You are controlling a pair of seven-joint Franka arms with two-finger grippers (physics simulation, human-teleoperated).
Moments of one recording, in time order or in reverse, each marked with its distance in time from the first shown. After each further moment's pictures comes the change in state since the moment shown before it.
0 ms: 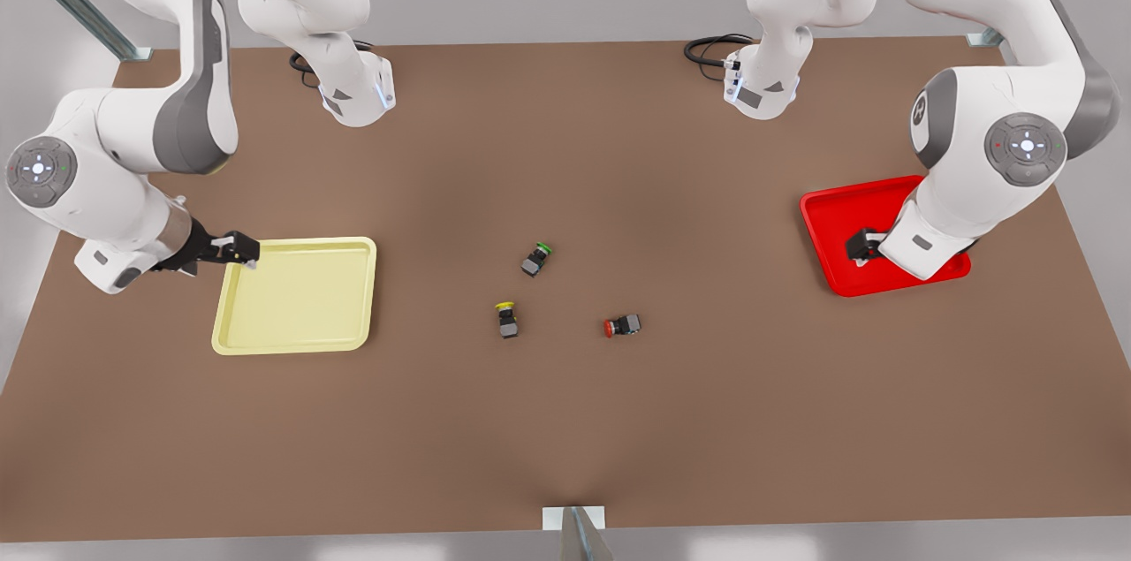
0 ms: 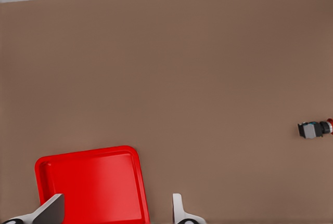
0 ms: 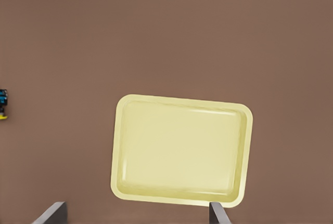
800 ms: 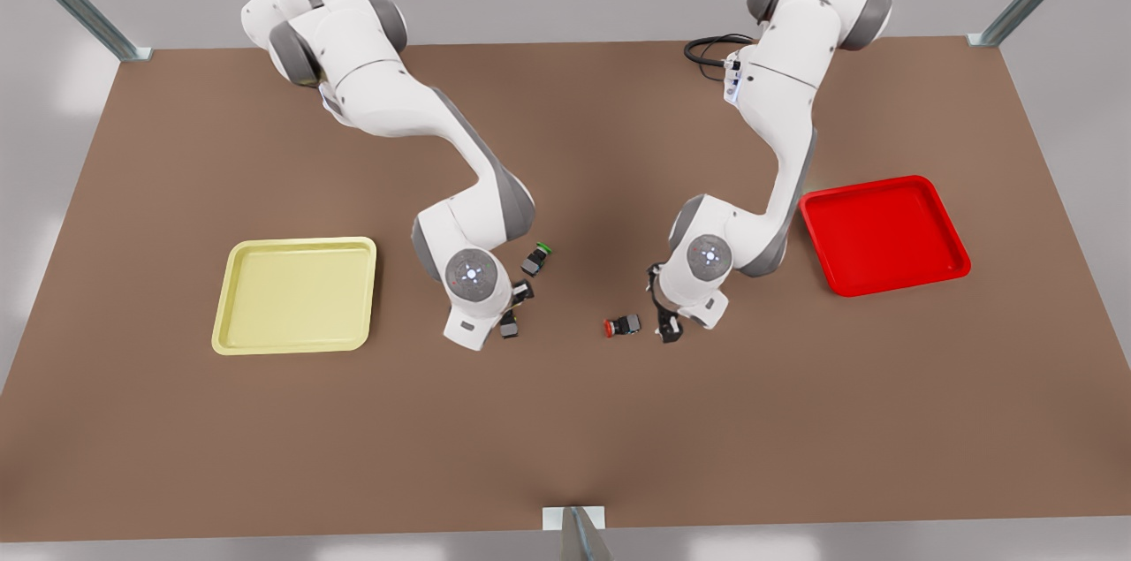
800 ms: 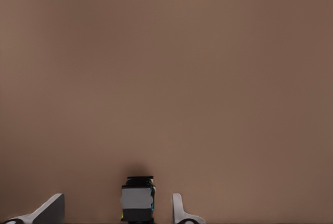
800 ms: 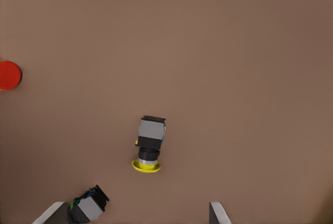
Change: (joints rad) left arm -0.354 0.374 -0.011 -0.321 -0.281 0.788 -2.046; right arm 0.574 0.644 -0.086 0.448 0.182 0.135 0.244
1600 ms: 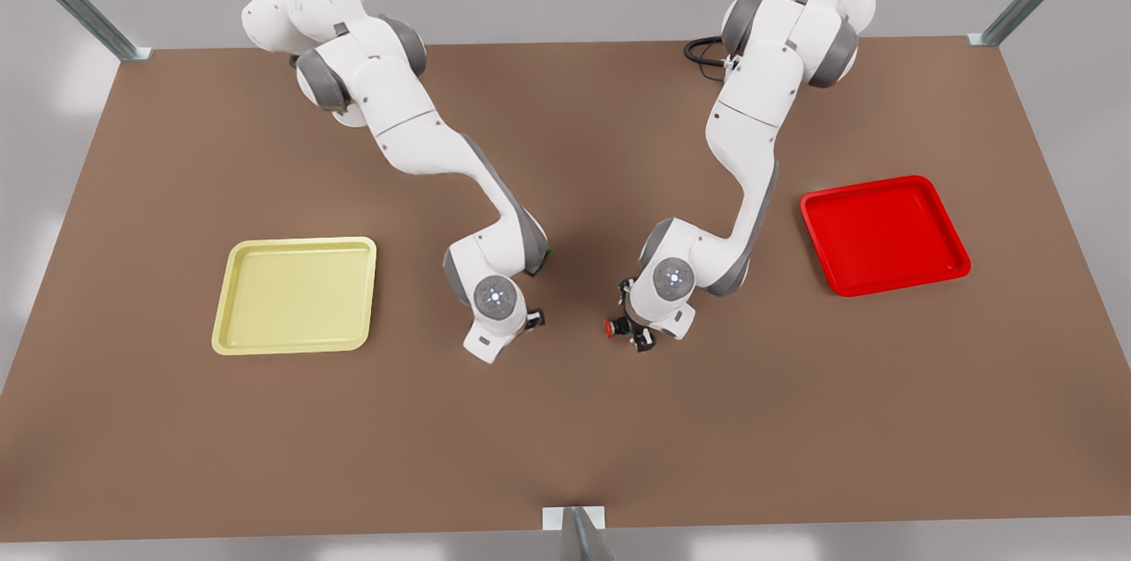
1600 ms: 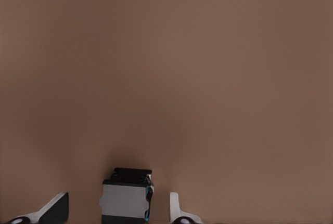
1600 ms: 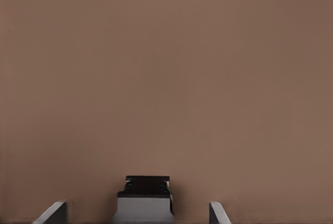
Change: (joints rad) left arm -0.051 0.184 0.000 0.133 -0.022 0.026 -0.072; right arm 0.049 0.163 -0.021 -0.096 0.025 0.279 0.142
